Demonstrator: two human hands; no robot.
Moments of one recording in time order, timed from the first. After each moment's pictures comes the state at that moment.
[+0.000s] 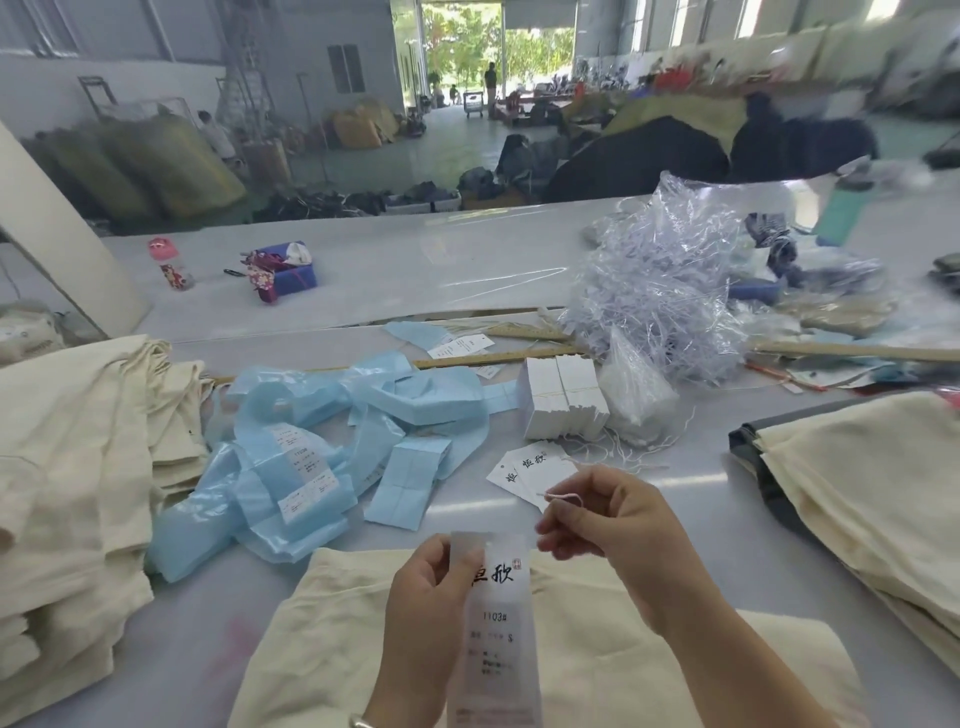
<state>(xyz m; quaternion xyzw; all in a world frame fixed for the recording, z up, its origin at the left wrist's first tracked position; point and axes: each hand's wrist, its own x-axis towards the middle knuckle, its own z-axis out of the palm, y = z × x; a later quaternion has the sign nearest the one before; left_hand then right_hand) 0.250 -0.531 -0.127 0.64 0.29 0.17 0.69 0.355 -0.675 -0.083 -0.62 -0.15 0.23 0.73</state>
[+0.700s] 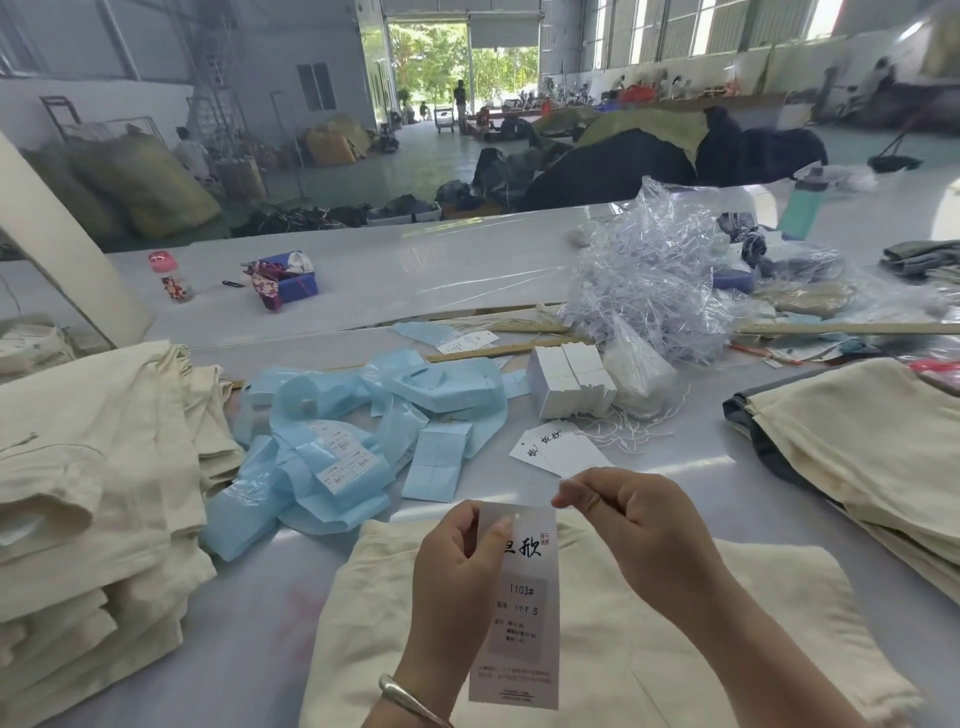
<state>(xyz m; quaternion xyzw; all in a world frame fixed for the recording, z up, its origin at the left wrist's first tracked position) 0.192 -0.510 -0.110 0.70 0.18 0.19 0.66 0.262 -0.661 -0.061 -0.84 -0.25 0.00 0.48</state>
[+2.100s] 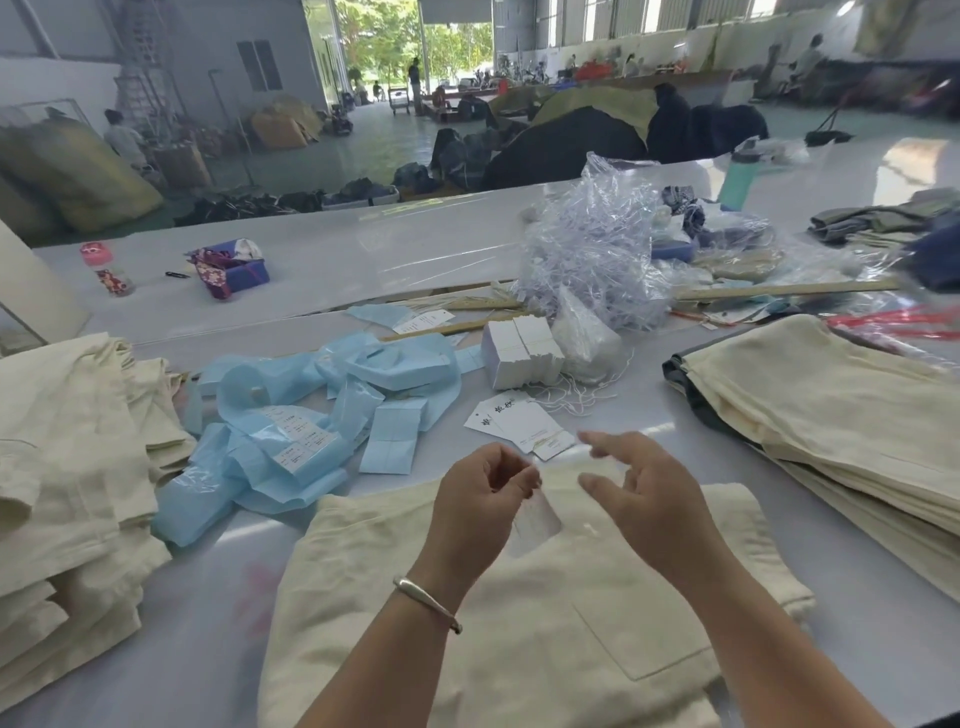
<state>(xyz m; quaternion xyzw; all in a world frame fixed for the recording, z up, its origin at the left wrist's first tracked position) 0.226 -0.557 -0.102 0.78 0.06 0.13 0.61 0.258 -0.725 -0.083 -0.87 -0.15 -0.05 0.47</state>
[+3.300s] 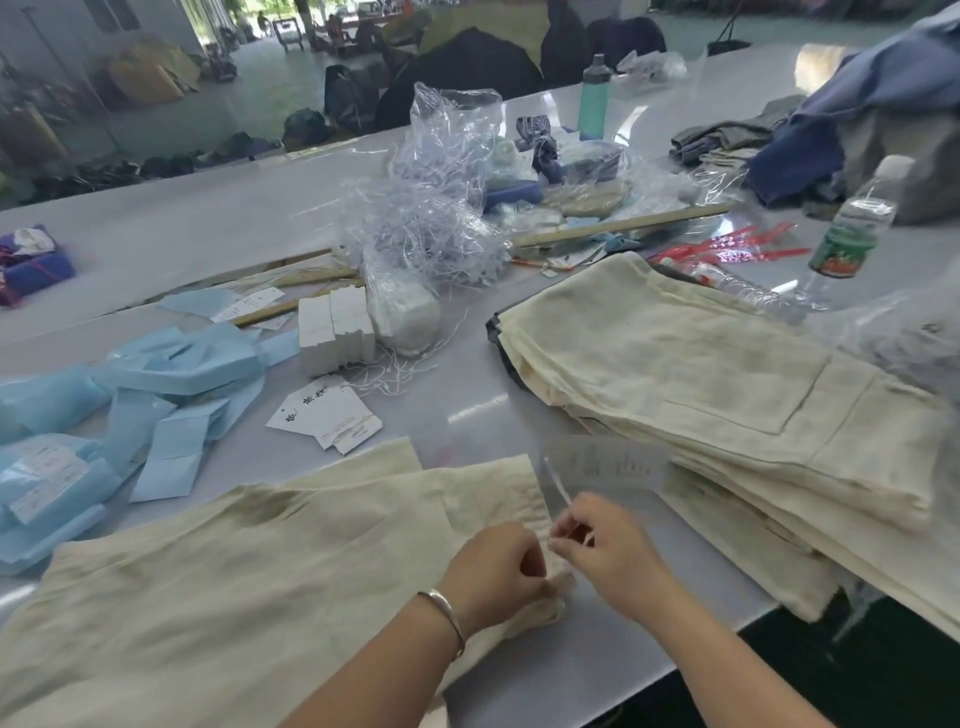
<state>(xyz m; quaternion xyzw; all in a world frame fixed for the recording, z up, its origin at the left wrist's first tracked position) 0.316 -0.800 -0.215 0.95 -0.09 -0.16 0.27 0.330 -0.958 -0.204 -0.88 -0.11 0.08 0.45</state>
